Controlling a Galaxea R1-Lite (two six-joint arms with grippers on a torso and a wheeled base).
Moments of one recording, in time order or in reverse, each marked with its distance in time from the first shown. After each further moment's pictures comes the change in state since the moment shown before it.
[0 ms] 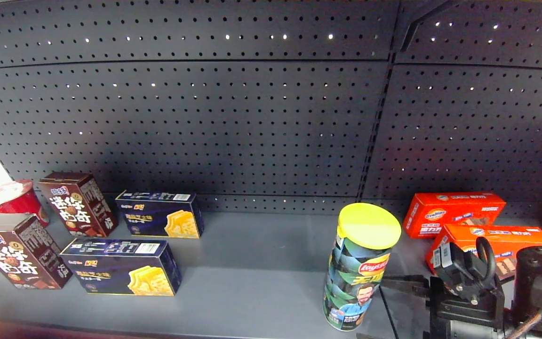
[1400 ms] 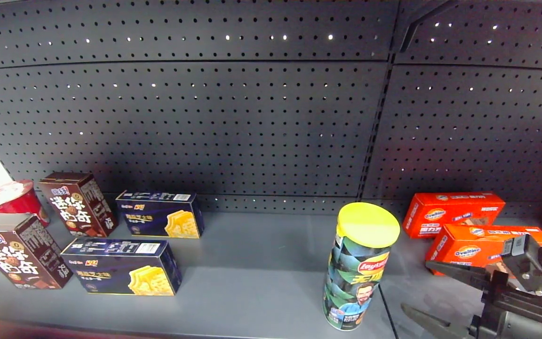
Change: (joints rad) left arm -0.002 -0.097 -0.014 0.138 0.015 0.000; right arm -0.171 -0.196 0.093 0.017 -0.129 0.003
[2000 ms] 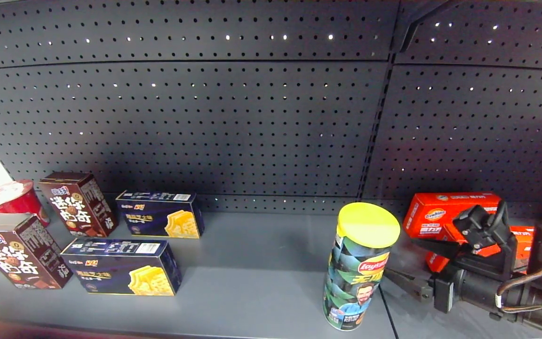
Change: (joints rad) left arm -0.001 -0.011 0.006 0.001 0.000 -0.001; right arm -0.050 0.207 -0.160 -0.002 -0.042 -0.020
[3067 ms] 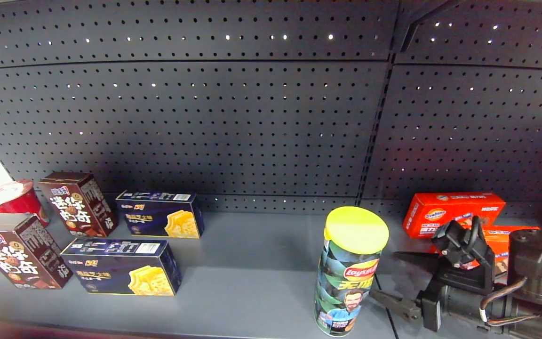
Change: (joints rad) left arm 0.002 -0.008 0.006 -0.004 0.001 0.003; right arm 0.056 0.047 0.021 -0.012 0.044 -0.039
